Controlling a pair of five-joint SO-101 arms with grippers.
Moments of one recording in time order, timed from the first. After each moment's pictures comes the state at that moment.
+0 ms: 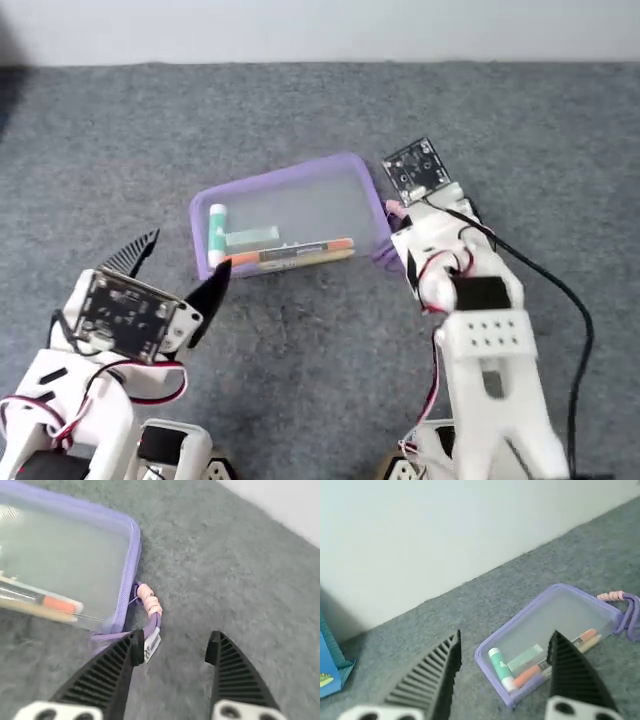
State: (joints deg) left arm 3.5 -78.3 33.4 78.1 -16.0; right arm -5.6 -43.5 48.5 42.6 23.7
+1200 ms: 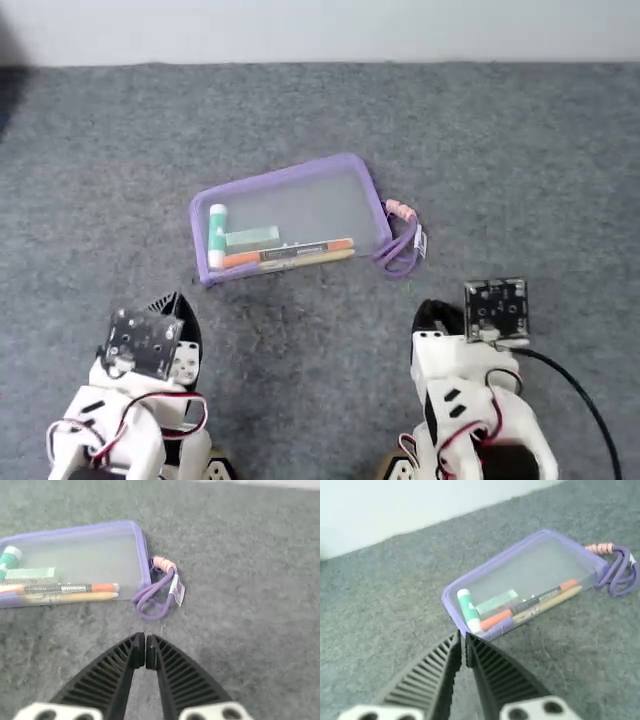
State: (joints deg) left arm 3.0 -103.1 60.7 85.8 -7.8; right arm -5.7 -103.3 66.0 80.4 -0.4
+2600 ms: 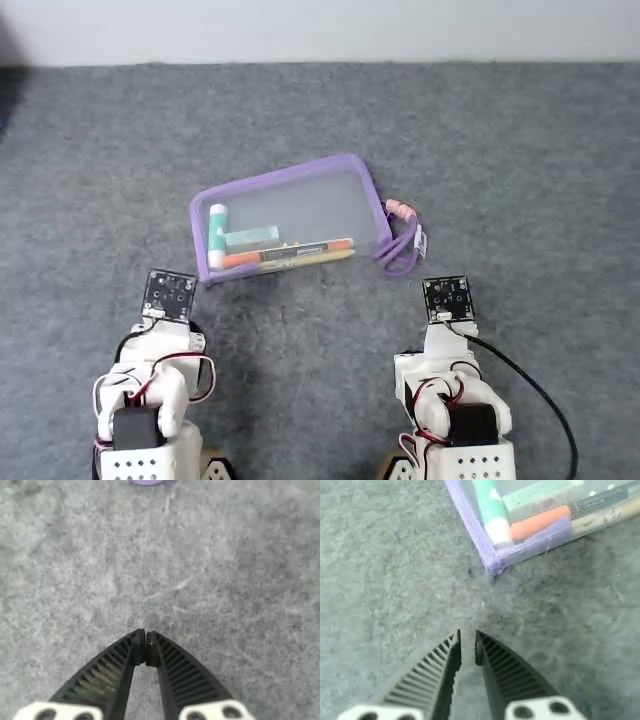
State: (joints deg) left arm -9.0 -103.4 96.7 68.8 -7.7; right arm -5.7 -103.0 95.4 76.1 -0.4
